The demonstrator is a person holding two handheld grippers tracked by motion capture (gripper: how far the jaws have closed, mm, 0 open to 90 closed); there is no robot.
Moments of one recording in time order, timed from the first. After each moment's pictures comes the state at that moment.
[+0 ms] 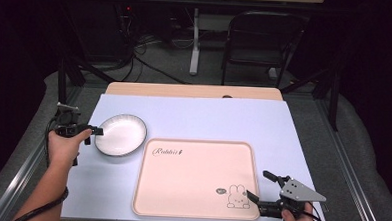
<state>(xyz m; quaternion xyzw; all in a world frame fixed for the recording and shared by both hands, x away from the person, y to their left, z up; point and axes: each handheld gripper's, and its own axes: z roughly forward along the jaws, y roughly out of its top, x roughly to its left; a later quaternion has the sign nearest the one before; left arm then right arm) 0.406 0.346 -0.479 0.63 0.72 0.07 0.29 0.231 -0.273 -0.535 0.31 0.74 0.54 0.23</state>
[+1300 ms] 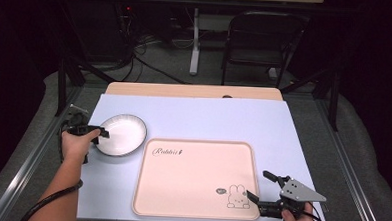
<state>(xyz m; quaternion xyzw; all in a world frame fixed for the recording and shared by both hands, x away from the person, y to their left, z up) 0.437 0.345 -0.523 0.61 0.75 0.03 0.25 0.231 -0.273 -0.535 0.31 0.74 0.55 0.23</state>
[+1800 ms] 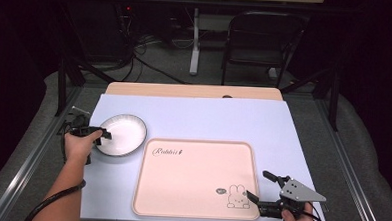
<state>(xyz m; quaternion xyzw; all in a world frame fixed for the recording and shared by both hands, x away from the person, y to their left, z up) 0.439 0.343 -0.535 0.60 0.76 0.01 0.26 0.231 -0.273 -0.535 0.31 0.75 0.54 0.23</state>
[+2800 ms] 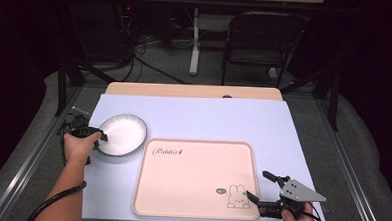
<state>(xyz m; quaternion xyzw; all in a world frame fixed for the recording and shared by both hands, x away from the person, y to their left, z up) 0.440 0.344 -0.534 0.59 0.77 0.02 0.24 0.231 -0.273 -0.535 0.30 0.75 0.54 0.23</state>
